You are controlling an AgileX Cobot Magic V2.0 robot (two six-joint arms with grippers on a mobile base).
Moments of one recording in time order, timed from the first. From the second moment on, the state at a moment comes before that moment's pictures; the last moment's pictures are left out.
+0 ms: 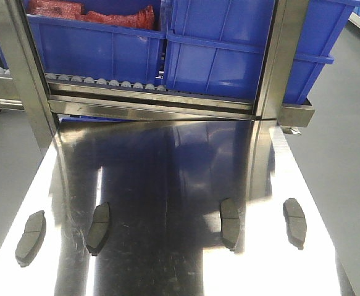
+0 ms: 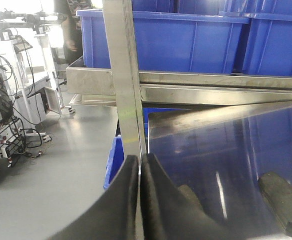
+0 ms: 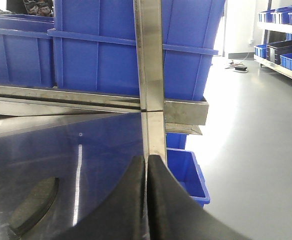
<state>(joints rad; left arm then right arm) 0.05 -0.01 0.03 0.00 0.12 0.08 0.03 -0.01 0.03 0.01 0.12 0.03</state>
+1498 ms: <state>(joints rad) 0.05 0.71 -0.49 -0.02 0.73 0.07 0.03 -0.01 0.03 0.01 0.12 0.03</state>
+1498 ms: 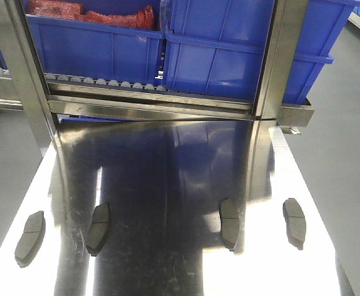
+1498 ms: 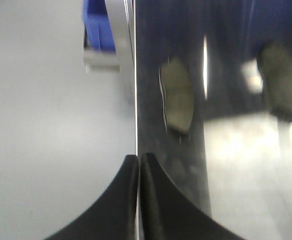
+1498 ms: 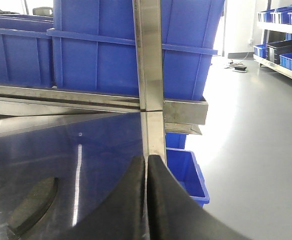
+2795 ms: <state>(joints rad) 0.05 0.93 -0.65 -0.20 0.81 0.19 0.03 -0.01 0.03 0.01 0.12 0.03</state>
